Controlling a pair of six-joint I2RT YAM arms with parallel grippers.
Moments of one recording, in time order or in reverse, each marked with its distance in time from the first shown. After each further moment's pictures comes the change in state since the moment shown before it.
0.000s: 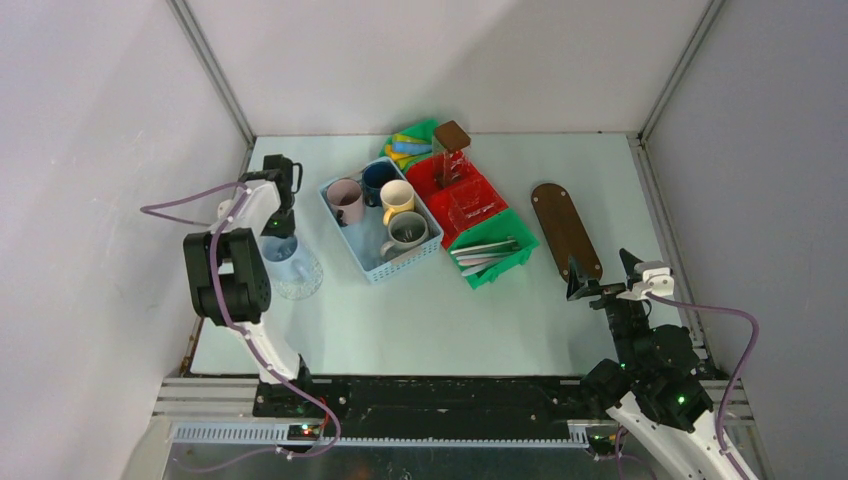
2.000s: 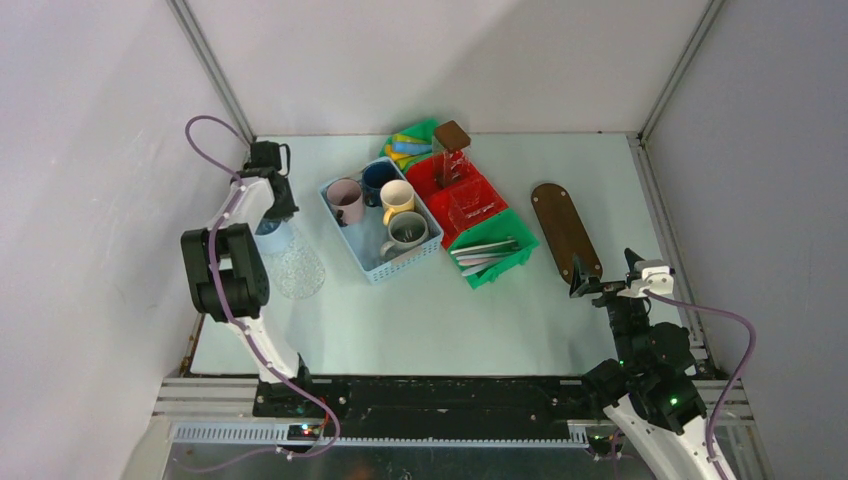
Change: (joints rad) left arm 0.046 0.033 0.039 0.312 0.288 1.531; right arm -0.157 0.000 -0.016 -0.002 -0.107 0.000
